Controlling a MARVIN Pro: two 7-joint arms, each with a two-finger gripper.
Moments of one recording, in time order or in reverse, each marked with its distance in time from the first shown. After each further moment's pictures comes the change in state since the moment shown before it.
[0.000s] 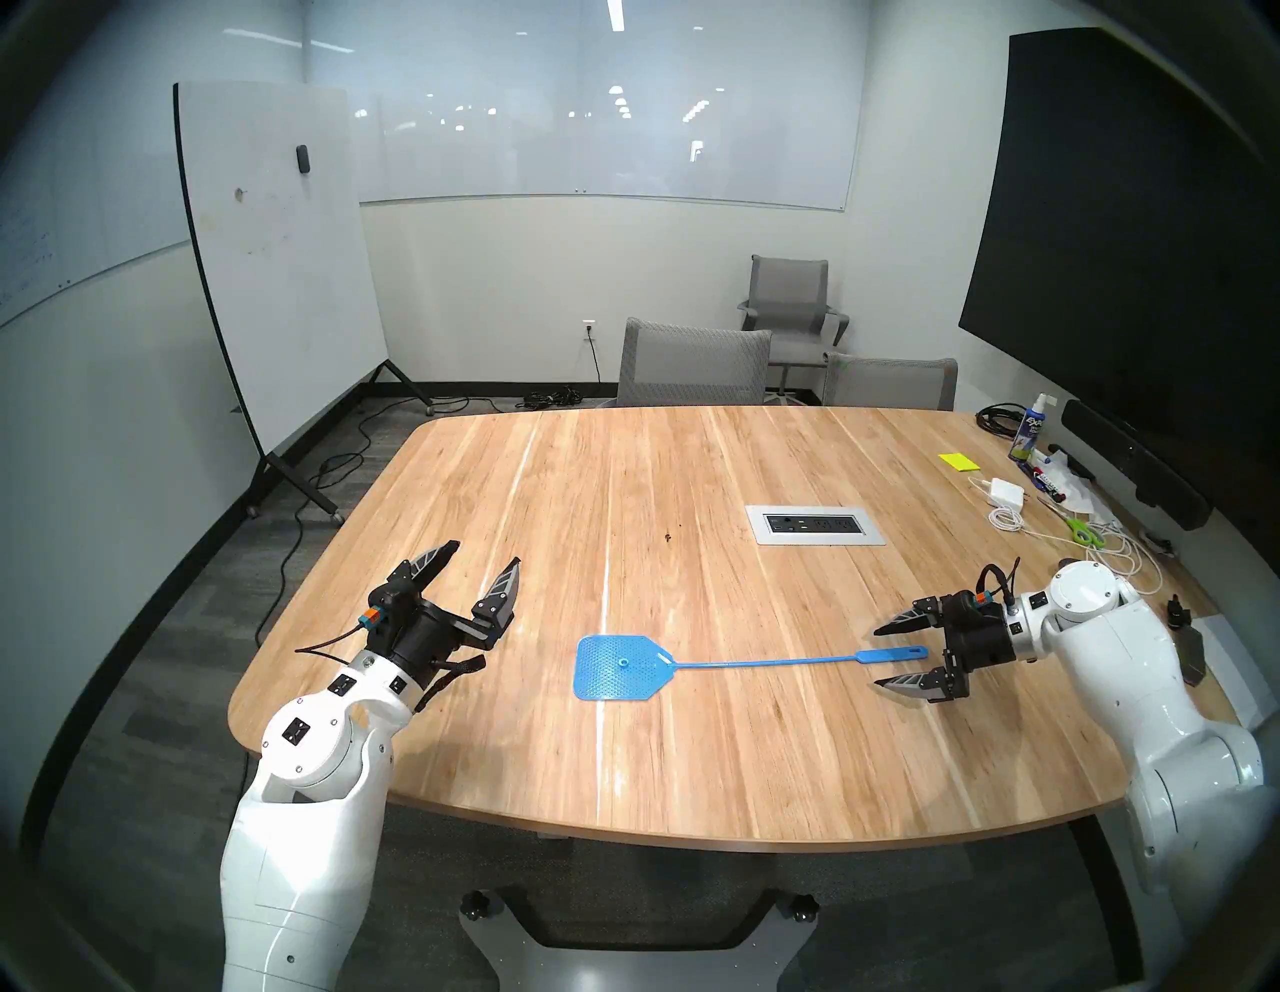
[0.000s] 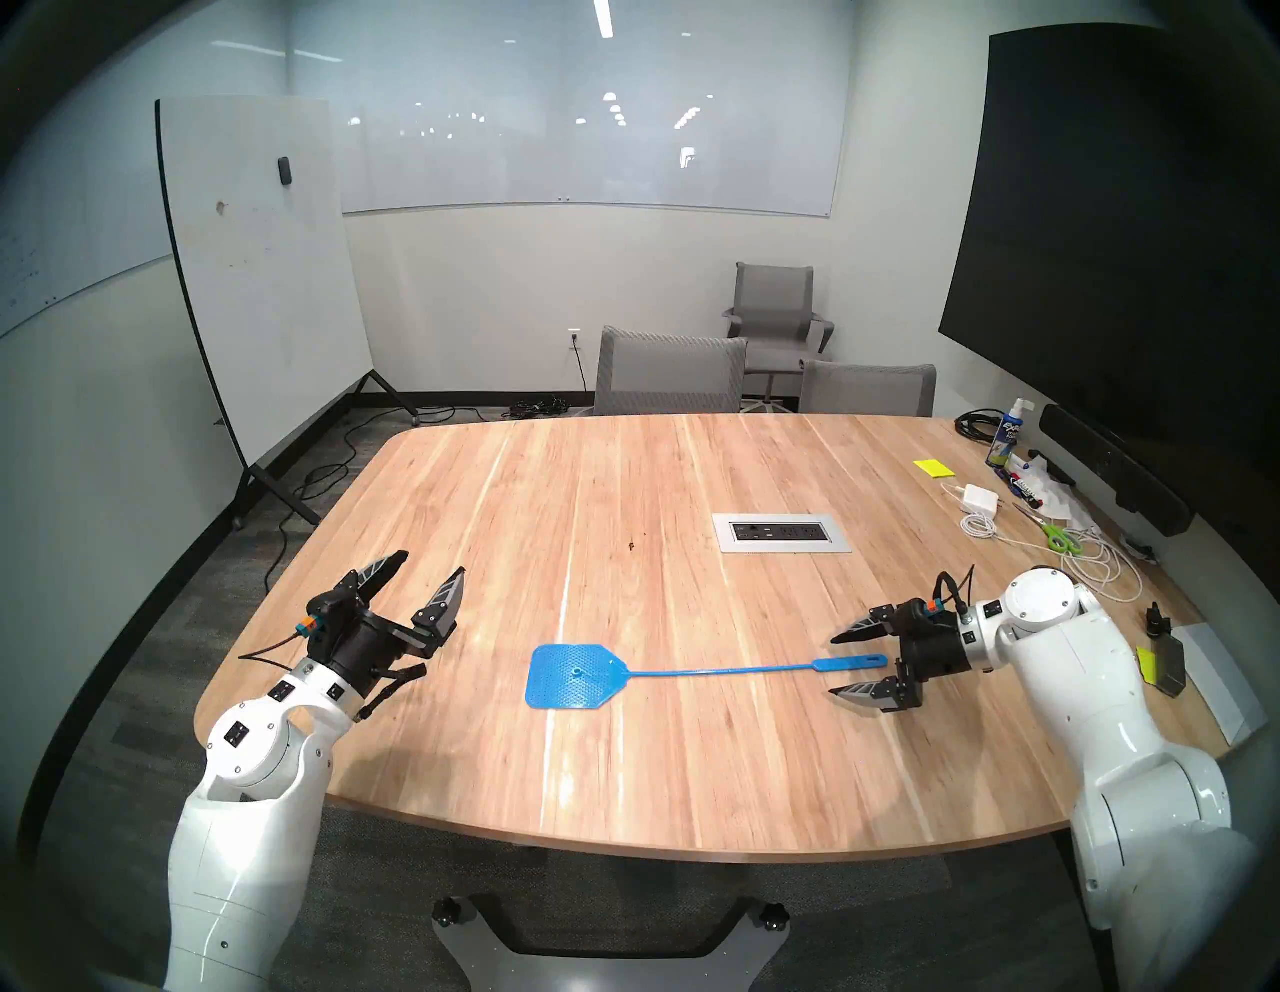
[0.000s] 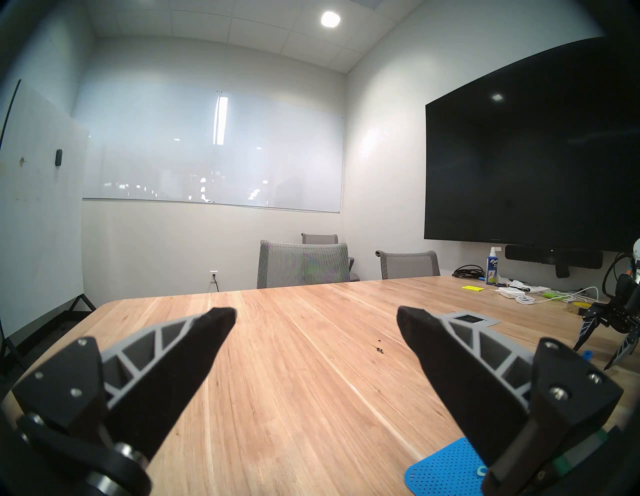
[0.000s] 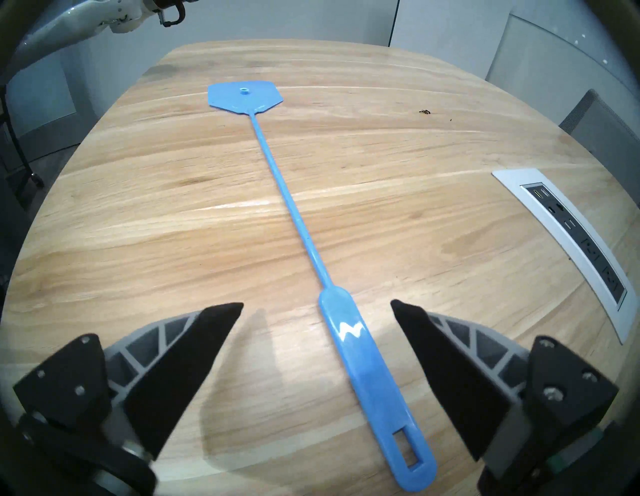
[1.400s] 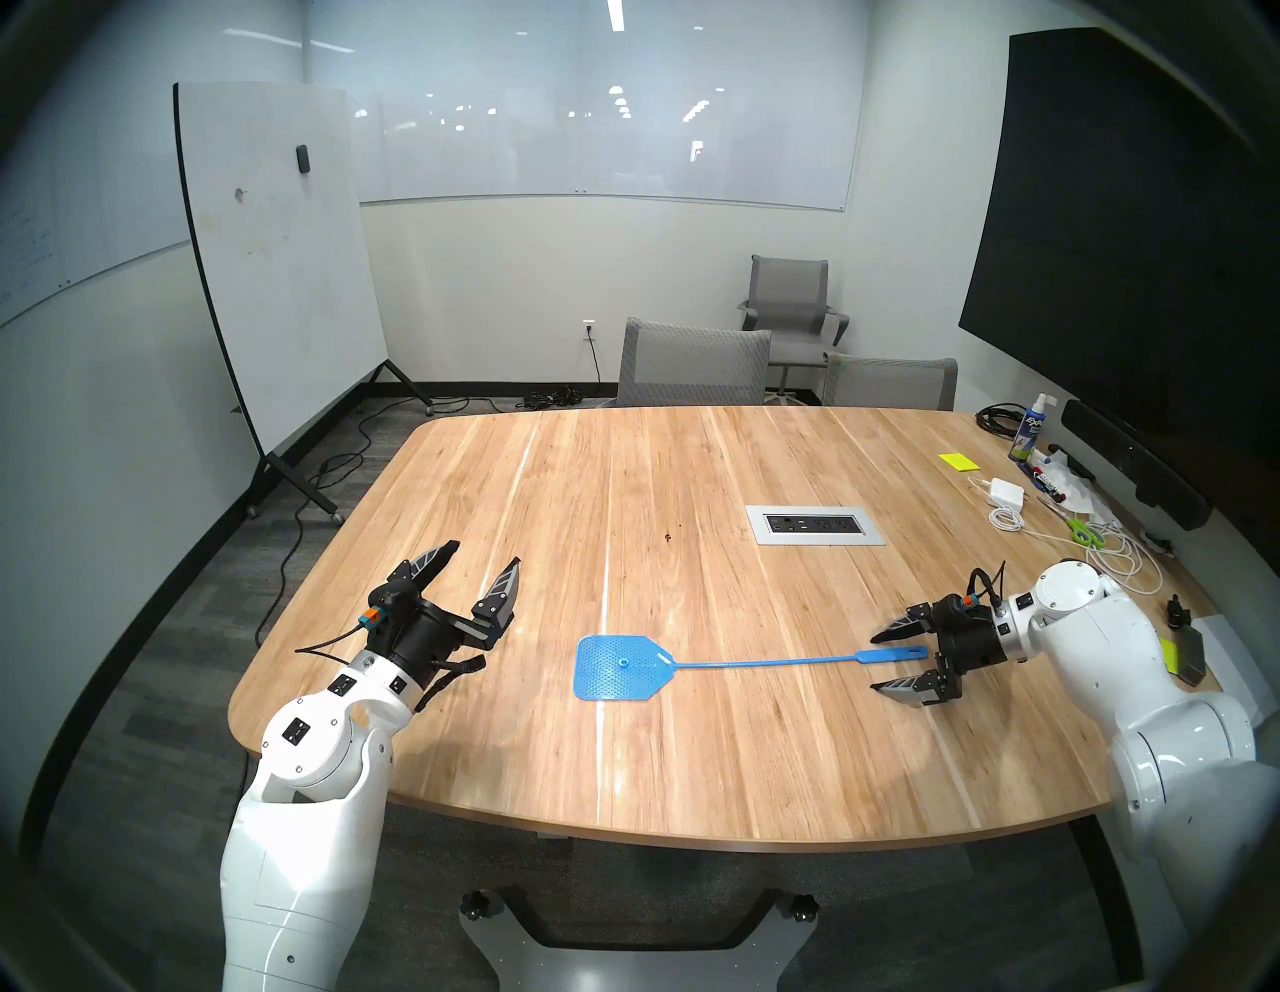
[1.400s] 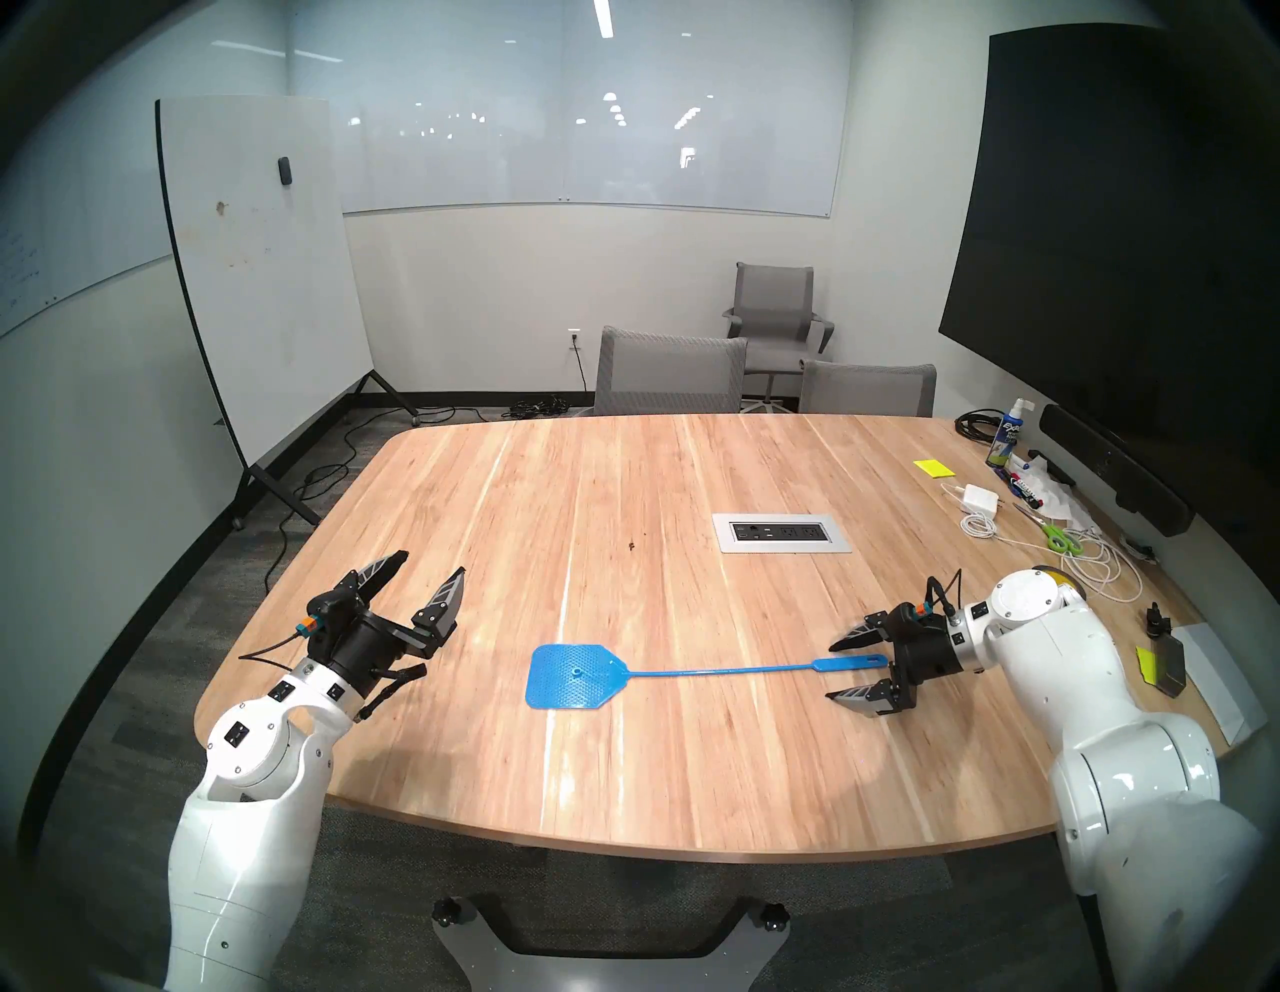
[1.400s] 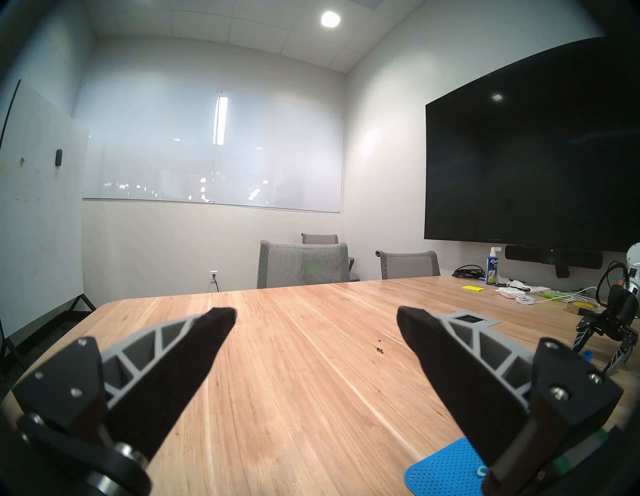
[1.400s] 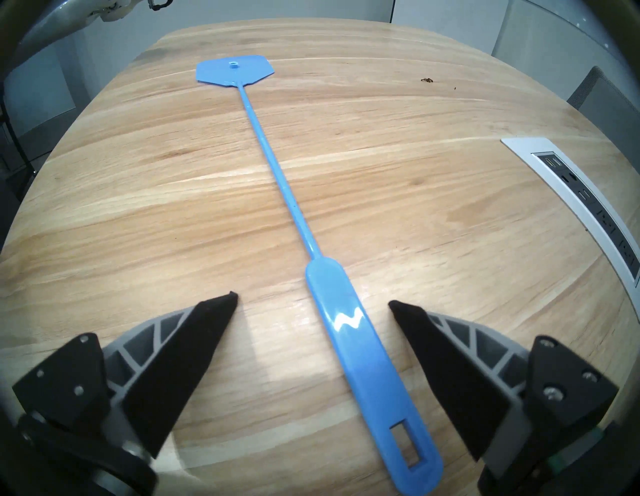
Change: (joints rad) left arm 0.000 -0.001 0.000 0.000 0.000 0.000 0.000; right arm 0.132 -0.058 -0.041 0.210 -0.108 -0.053 0.006
